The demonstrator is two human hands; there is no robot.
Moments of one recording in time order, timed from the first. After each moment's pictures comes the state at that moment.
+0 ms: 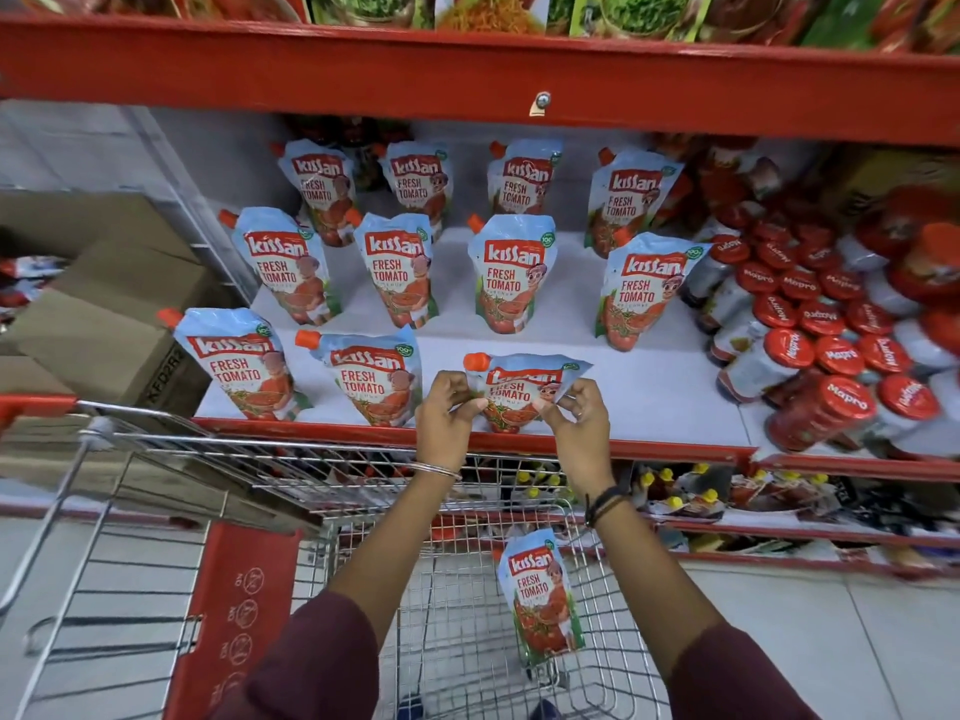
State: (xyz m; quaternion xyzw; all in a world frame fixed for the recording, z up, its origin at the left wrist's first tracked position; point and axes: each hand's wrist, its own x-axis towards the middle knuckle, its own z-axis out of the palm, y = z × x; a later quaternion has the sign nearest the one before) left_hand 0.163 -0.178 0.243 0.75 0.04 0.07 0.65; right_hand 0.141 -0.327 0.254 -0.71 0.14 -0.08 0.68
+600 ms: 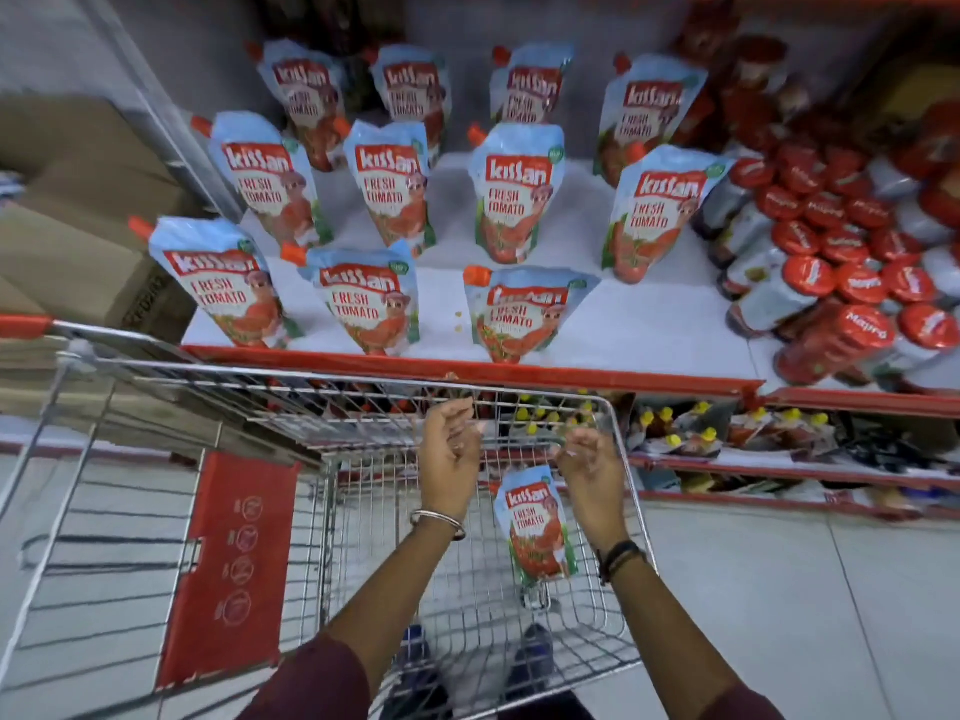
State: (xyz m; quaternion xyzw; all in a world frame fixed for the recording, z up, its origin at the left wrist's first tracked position) left_hand 0.054 -0.182 0.188 0.73 0.09 0.04 0.68; right_hand 0.032 -0.345 0.183 -0.74 0.22 0.00 0.64
